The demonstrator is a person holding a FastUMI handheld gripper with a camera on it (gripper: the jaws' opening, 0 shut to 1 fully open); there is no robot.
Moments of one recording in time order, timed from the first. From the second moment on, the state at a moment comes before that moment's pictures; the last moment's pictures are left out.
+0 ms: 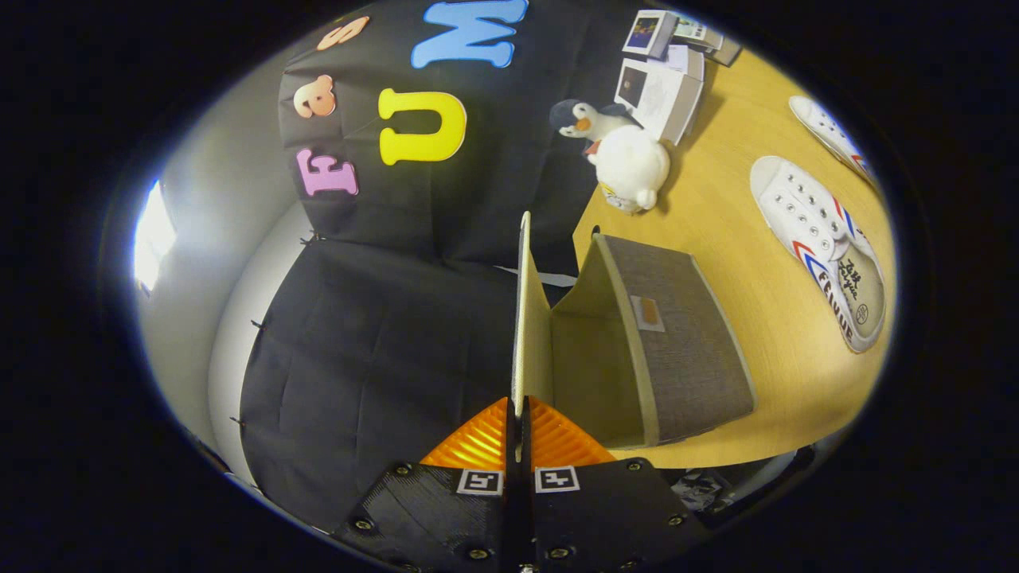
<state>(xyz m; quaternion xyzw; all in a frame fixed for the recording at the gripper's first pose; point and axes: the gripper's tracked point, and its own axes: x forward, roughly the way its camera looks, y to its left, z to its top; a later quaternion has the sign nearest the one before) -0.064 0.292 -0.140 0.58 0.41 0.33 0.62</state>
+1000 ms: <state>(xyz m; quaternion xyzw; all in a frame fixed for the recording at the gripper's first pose) -0.079 0.436 -0.066 0.45 0.36 0.41 0.70</state>
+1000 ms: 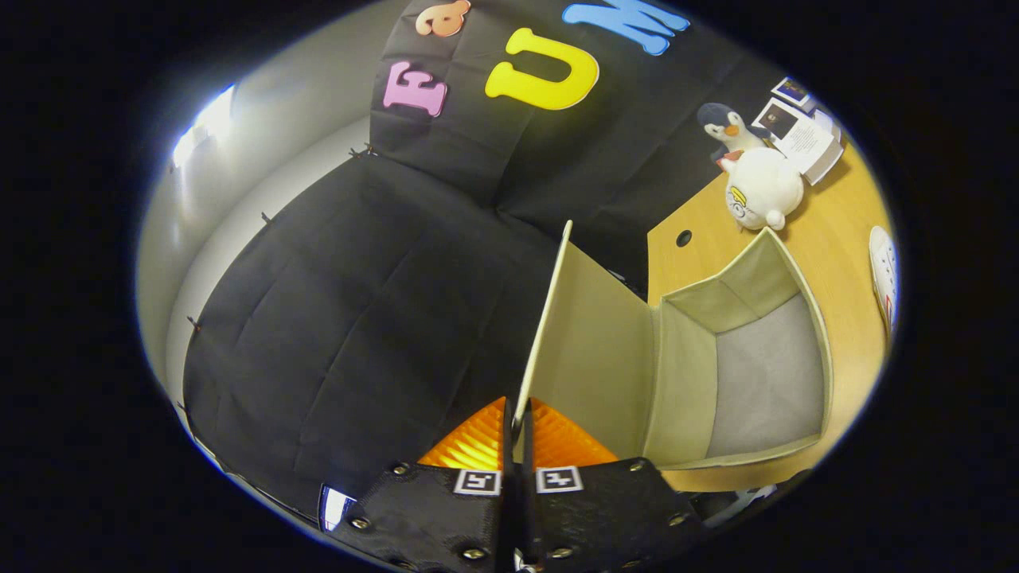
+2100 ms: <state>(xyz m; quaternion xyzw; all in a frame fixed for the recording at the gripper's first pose) -0.025 0.296 -0.116 0.29 0.32 0.31 0.85</state>
